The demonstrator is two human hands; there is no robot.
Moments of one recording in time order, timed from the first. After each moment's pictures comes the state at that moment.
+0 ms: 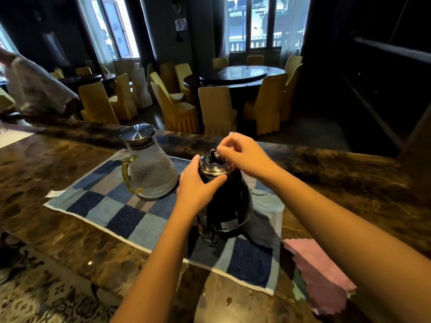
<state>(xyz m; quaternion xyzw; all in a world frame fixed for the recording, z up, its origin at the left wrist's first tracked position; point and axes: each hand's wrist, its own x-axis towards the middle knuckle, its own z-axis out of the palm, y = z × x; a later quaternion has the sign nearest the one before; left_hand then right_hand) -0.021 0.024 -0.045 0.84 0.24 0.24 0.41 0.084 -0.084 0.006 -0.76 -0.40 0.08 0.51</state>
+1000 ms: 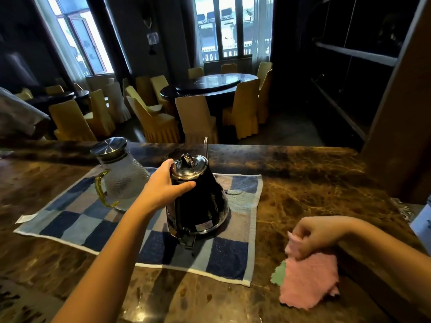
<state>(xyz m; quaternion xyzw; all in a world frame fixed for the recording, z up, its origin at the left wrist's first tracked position) -0.030 0.028 -0.008 0.91 0.17 0.13 0.34 0.092 -0.290 -0.077 -0.85 -0.31 0.41 0.13</state>
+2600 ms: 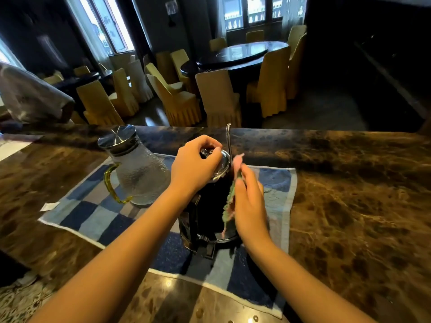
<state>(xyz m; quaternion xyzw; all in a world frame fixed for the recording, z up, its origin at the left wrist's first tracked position) 0.037 0.032 -0.016 0.89 0.17 0.28 0.31 0.045 -0.081 -0.101 -0.66 -0.17 0.05 0.73</state>
